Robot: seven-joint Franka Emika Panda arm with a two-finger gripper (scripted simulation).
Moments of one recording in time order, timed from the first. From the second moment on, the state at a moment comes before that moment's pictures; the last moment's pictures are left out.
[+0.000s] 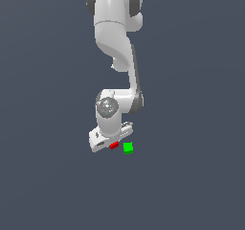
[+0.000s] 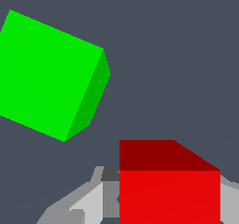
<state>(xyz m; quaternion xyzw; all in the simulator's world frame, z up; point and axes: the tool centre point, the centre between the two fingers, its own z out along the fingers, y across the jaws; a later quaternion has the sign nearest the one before) 0.060 -0.047 0.020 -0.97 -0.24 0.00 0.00</state>
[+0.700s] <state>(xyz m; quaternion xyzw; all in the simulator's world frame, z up) 0.059 -0.047 0.029 -0.97 -0.24 0.00 0.00</state>
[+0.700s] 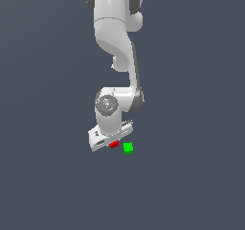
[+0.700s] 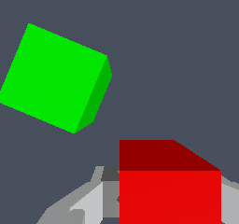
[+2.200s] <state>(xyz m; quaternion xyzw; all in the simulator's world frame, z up) 0.069 -0.018 0.096 -0.97 -0.24 0.00 0.00</state>
